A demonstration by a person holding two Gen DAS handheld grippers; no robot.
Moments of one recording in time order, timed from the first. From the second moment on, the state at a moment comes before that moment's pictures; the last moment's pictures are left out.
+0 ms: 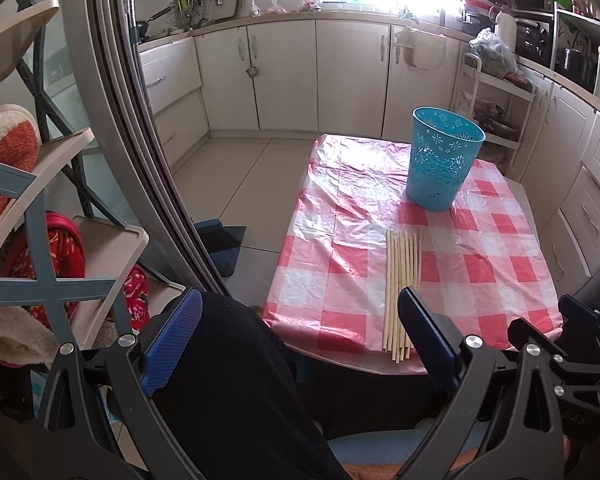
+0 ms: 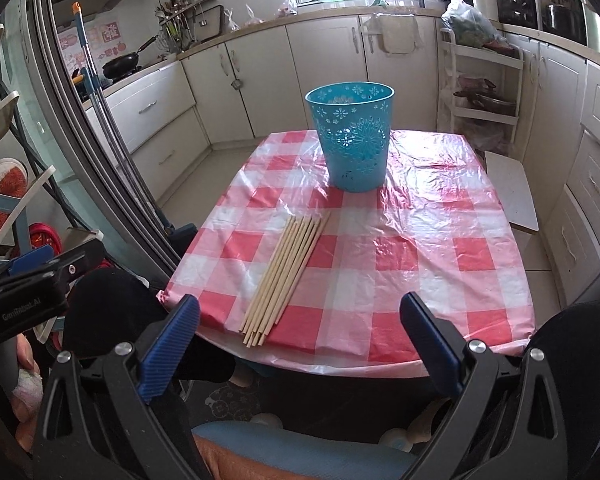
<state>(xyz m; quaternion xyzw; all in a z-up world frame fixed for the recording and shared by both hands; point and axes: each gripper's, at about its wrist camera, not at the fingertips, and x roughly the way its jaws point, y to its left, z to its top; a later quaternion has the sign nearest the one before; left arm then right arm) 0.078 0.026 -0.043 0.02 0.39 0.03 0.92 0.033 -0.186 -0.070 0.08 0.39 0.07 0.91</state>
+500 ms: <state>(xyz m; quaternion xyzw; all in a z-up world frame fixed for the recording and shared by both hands) 0.141 0.026 -0.091 0.02 0.44 0.02 0.90 0.149 -0.178 -0.151 0.11 0.46 0.07 0.88</state>
